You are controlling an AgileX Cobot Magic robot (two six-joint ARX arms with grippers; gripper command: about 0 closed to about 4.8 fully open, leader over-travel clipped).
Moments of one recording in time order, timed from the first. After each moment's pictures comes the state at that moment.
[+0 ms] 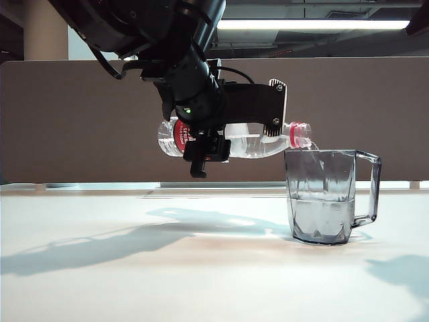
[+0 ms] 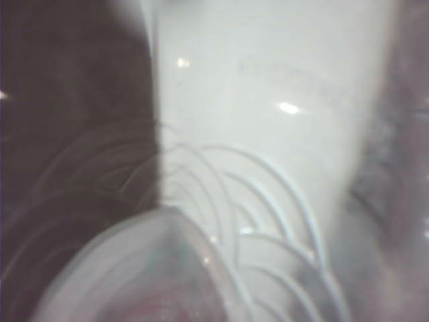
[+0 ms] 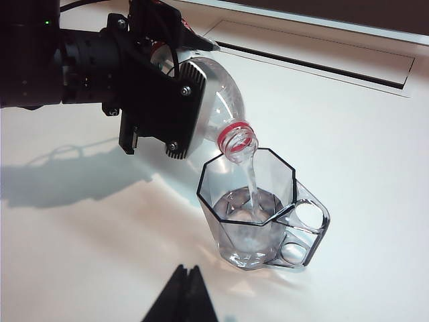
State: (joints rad) left arm -0.78 1.82 1.10 0.33 -0.38 1.42; right arm 0.55 0.43 0.56 -0.50 -0.02 0.05
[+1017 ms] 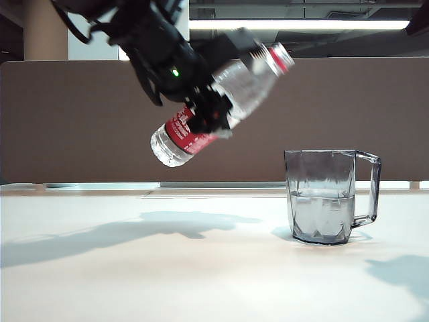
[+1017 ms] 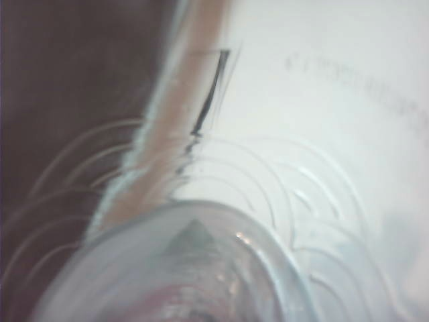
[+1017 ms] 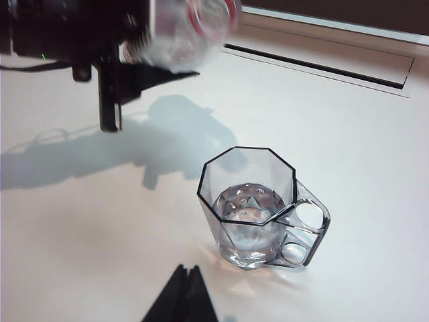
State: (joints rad) left arm -0.70 1.68 1.10 0.18 -0.13 0.81; right arm 0.55 0.43 0.56 -0.50 -0.02 0.05
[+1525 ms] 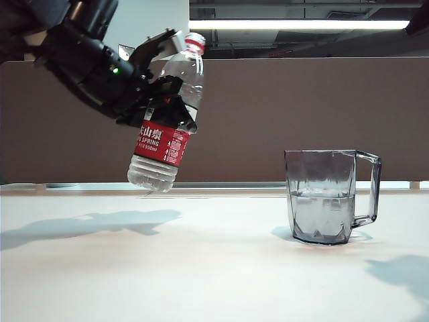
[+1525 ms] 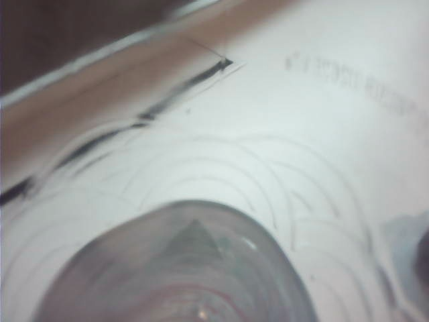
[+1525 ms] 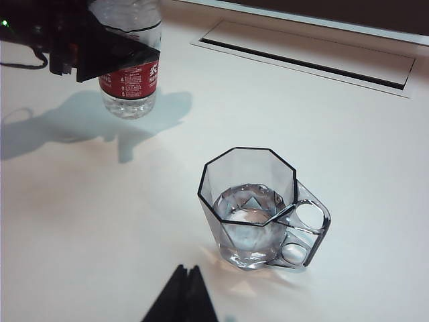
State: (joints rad) left arm -0.45 1.60 0.94 0.27 0.29 0.18; right arm 0.55 0.43 0.56 -0.50 -0.02 0.05
